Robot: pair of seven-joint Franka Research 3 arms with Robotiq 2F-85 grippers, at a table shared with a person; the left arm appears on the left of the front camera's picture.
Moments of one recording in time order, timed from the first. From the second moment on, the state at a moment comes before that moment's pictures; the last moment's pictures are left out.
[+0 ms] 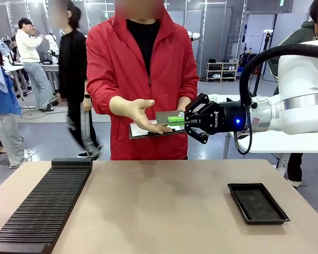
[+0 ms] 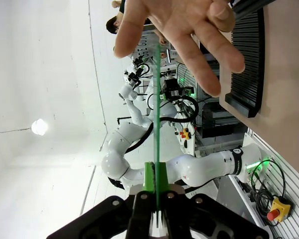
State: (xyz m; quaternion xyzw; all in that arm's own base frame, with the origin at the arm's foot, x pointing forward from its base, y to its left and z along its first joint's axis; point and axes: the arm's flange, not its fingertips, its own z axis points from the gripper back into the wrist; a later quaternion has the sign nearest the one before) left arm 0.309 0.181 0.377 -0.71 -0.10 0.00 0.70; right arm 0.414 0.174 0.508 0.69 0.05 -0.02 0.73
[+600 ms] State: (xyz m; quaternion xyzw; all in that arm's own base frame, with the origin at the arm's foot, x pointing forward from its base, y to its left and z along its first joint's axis) left arm 0.309 0.181 0.377 -0.71 -0.10 0.00 0.70; right arm 0.414 0.174 0.508 0.69 0.05 -0.02 0.73
